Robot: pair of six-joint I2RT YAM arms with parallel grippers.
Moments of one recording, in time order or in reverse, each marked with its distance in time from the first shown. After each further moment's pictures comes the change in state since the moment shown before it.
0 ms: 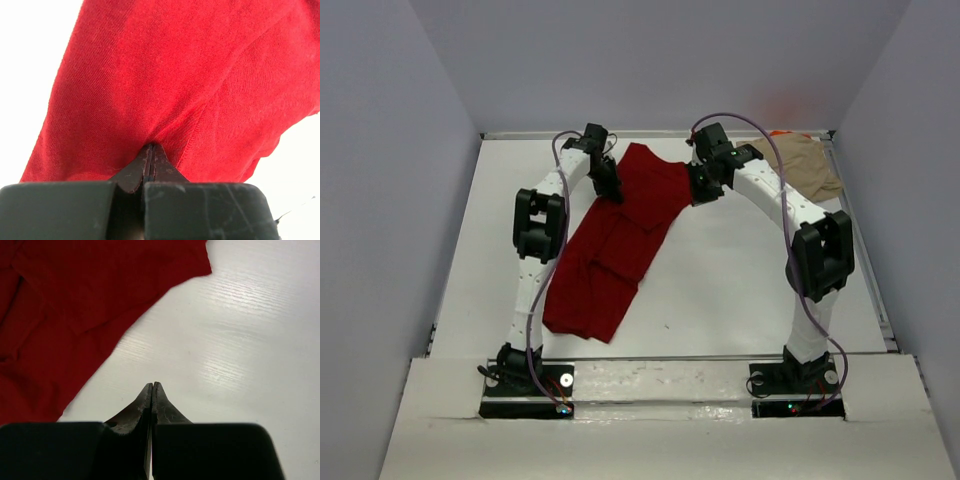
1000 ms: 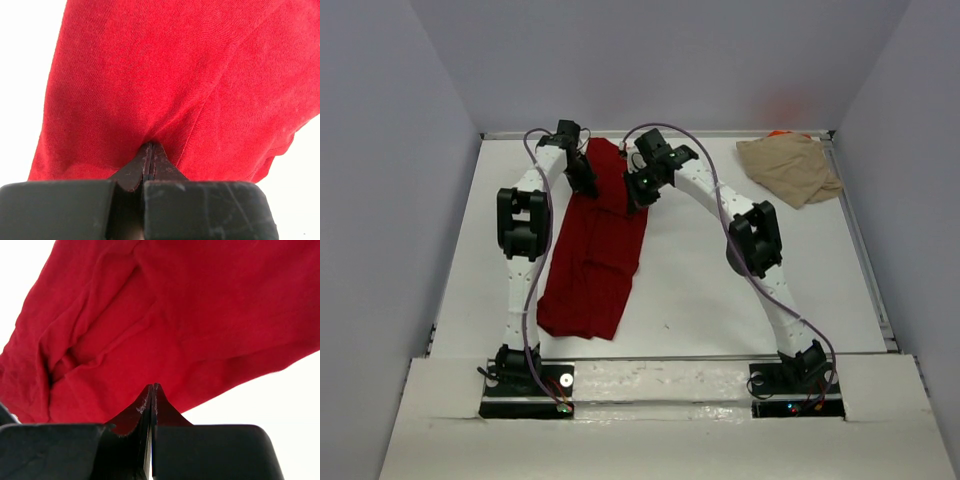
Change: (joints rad) left arm 0.127 -0.040 -0.047 0.022 -0.085 -0.034; right arm 0.139 0.530 0.594 -0.061 -0.383 -0.074
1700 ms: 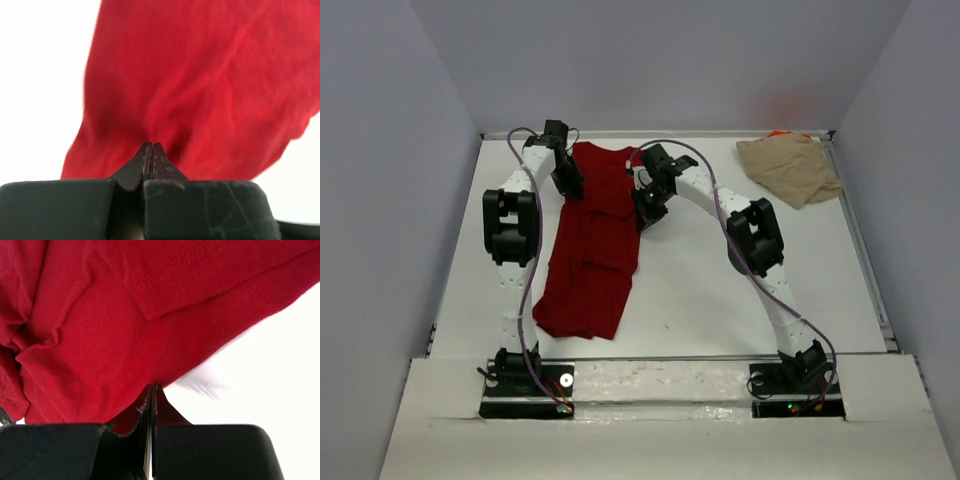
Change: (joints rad) left arm 0.042 -0.115 -0.132 0.002 -0.086 0.008; right arm -0.005 -0.004 -0.151 -0.022 -0.038 -0.013
